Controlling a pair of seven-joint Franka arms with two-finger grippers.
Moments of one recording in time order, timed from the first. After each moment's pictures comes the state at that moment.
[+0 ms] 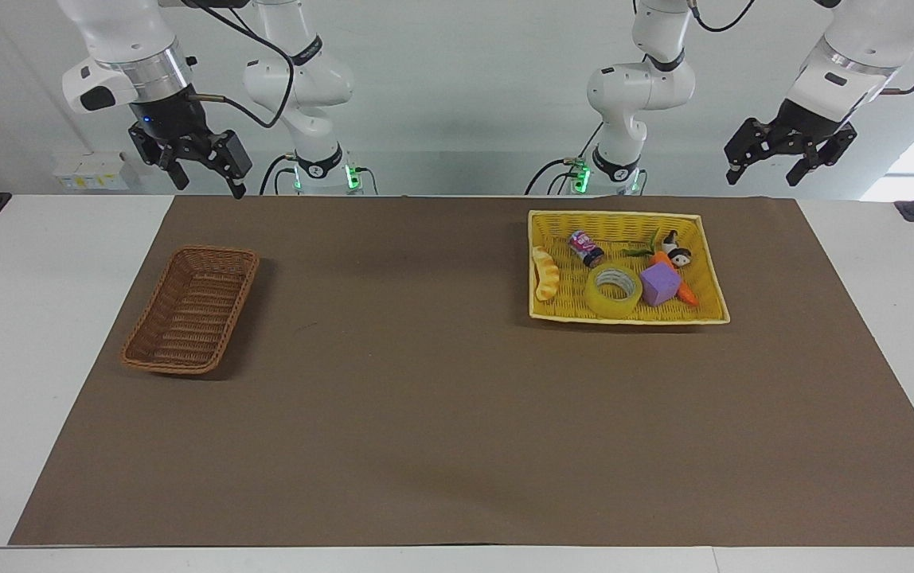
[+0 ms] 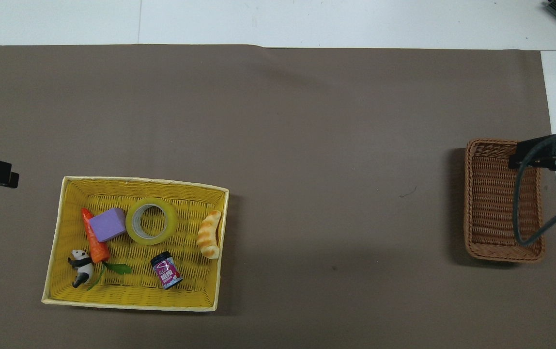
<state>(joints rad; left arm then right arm) 0.05 -0.05 -0.09 -1.49 -0.03 1.40 0.03 0.02 -0.07 -0.02 -1.57 0.02 1.54 0.25</state>
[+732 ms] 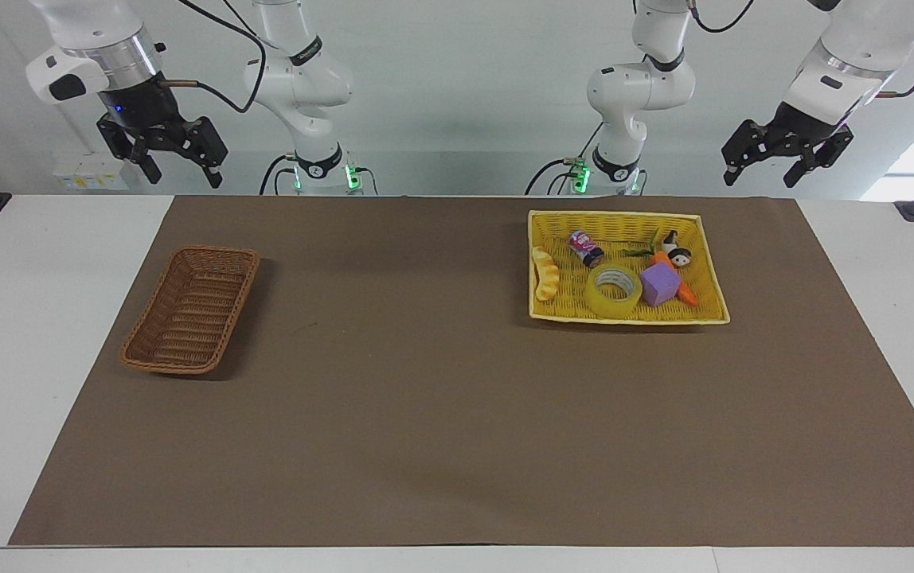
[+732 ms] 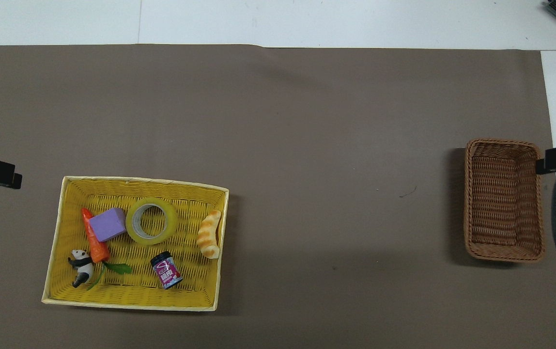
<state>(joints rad) 0.05 -0.05 -0.10 -1.50 -0.03 1.40 0.03 -0.03 -0.07 -0.03 -1.54 0.02 1.50 0.07</state>
